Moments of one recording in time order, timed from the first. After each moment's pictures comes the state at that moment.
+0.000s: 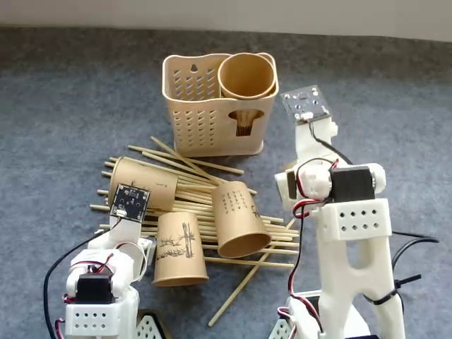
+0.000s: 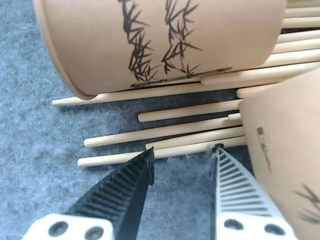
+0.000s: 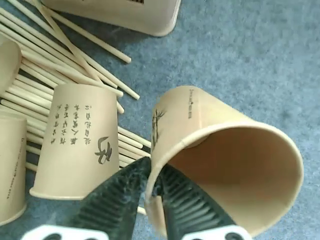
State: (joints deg) left arm -6.6 -104.1 96.0 75.5 -8.5; right arm -11.8 -36.2 19.8 87.2 13.6
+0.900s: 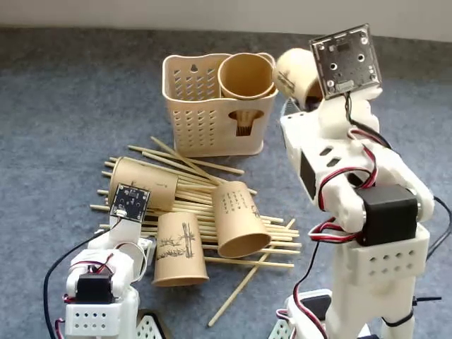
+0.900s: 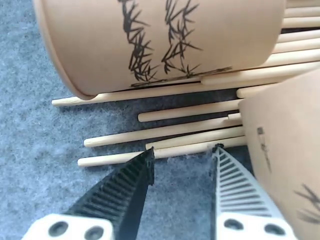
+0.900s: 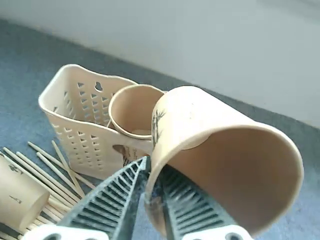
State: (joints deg) left arm -6.6 -104.1 96.0 75.5 -8.5; right arm -15.6 -36.3 -7.6 77.2 13.6
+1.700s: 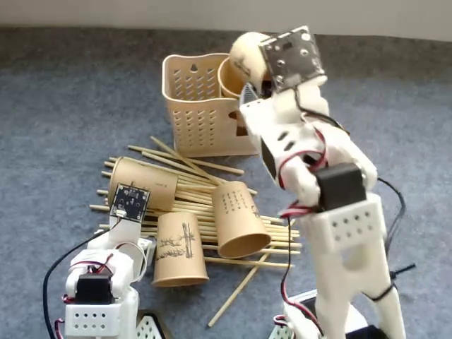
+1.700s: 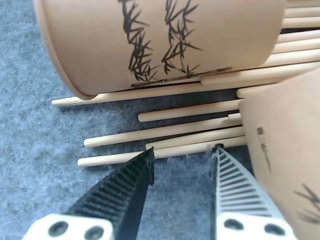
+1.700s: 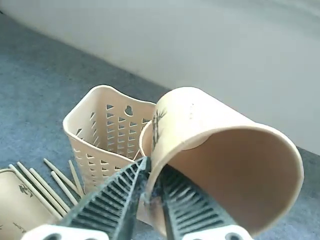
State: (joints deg) left arm -6.6 -104.1 96.0 75.5 -8.5; right arm -22.7 -30.9 6.8 55.7 14.6
